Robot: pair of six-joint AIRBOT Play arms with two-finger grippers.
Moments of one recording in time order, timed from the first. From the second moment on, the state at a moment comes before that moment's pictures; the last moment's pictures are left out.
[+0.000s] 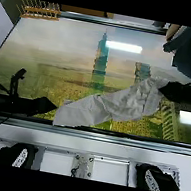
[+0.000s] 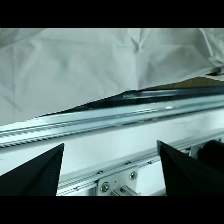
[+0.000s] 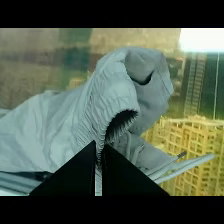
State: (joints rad) left arm 0.12 -0.63 0.70 0.90 -1.45 -1.58; right arm -0.10 -0.88 1.25 -1.11 1.39 1.53
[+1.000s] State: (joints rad) left arm -0.42 -2.08 1.78 0.75 -1.35 -1.47; right arm -0.10 -0.82 1.21 -1.27 1.53 1.55
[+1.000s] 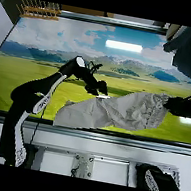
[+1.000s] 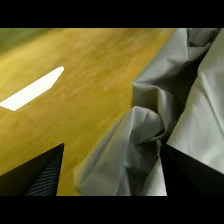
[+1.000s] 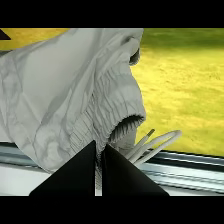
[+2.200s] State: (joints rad) left arm -0.30 -1.39 1.82 1.05 -1.28 -1.49; right arm -0.10 -0.76 1.27 -0.89 1.18 1.43
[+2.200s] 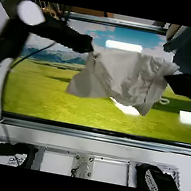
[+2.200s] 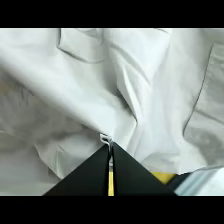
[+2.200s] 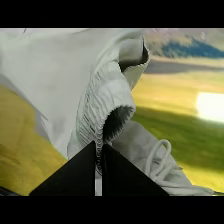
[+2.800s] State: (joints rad) left arm -0.29 -0.75 1.51 1.18 -1.11 -1.54; right arm -0.10 -0.57 1.28 -0.71 1.09 1.45
